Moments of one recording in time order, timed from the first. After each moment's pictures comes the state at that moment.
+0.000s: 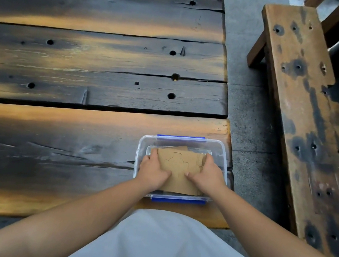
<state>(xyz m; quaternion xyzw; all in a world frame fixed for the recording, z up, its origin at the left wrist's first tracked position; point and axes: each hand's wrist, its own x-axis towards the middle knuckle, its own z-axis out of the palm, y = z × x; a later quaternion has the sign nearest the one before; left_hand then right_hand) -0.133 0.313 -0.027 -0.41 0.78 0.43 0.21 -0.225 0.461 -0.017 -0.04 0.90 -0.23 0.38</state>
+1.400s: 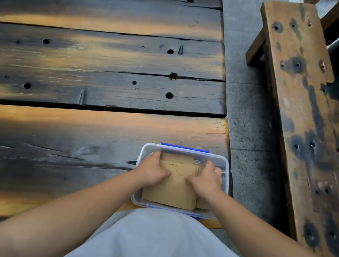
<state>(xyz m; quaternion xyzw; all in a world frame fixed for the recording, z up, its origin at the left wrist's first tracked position) -0.146 0.299 -0.021 -0.32 0.79 0.44 0.27 -0.214 0.463 -0.031 0.05 0.90 -0.21 0.39</state>
